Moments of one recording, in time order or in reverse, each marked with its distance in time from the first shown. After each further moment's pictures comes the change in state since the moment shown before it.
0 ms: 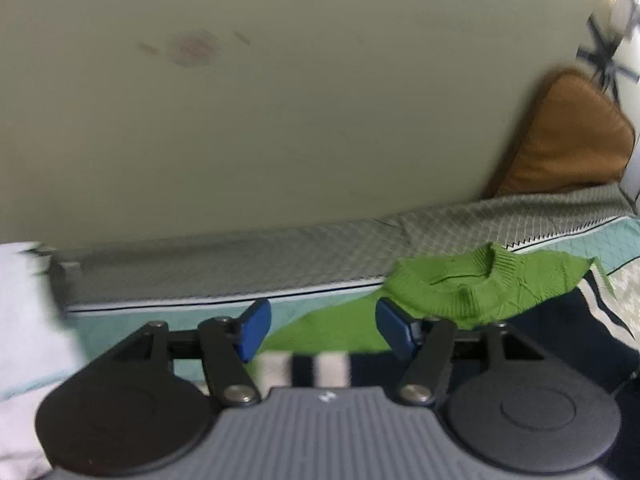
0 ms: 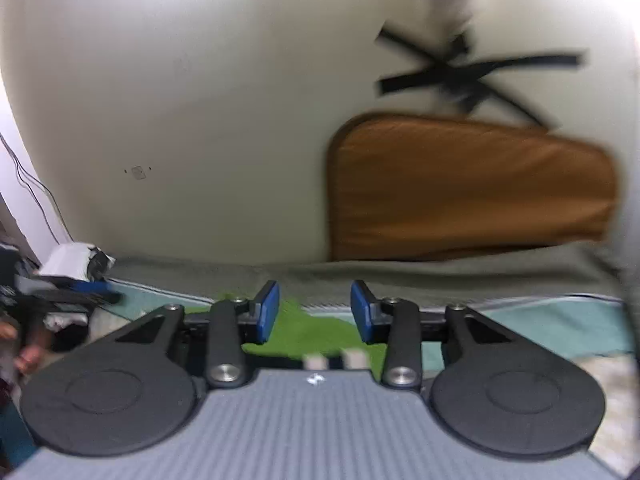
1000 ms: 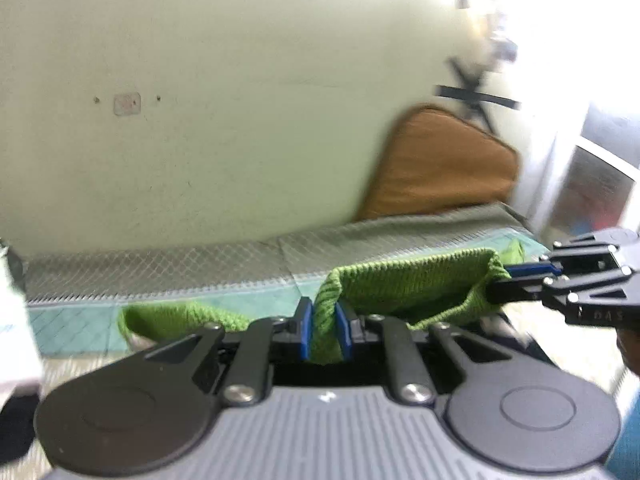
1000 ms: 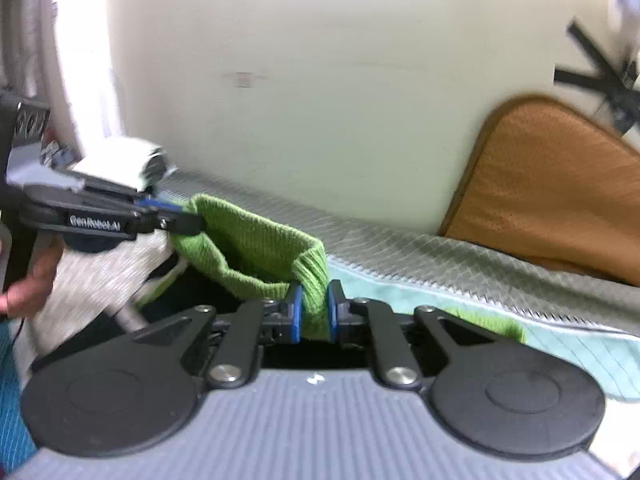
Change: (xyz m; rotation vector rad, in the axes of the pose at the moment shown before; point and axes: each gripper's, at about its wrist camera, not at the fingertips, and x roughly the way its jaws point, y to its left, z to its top) left arm -0.112 -0.049 -0.084 0.052 -0.226 -0.221; right arm -0.033 0.103 -0.086 -0.368 0.016 0.091
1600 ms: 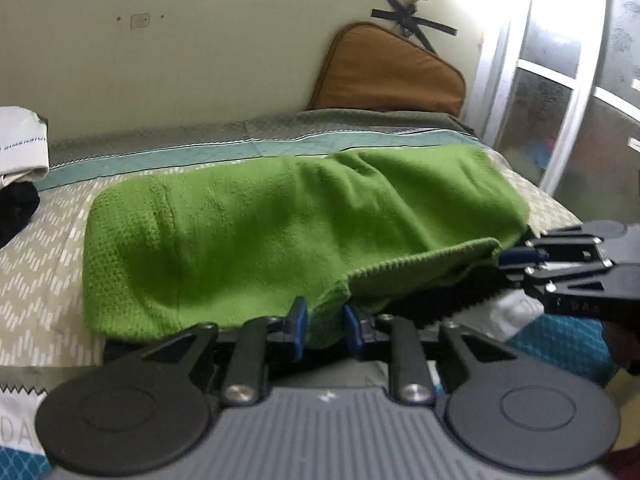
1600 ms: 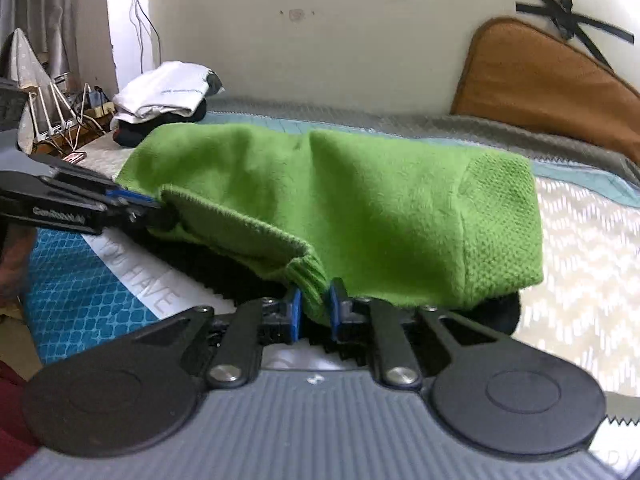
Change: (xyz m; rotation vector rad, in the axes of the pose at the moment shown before) left arm -0.067 -0.061 -0.148 0.003 0.078 -0.029; right arm -0.054 0.079 -0.141 0.019 0.029 -0.041
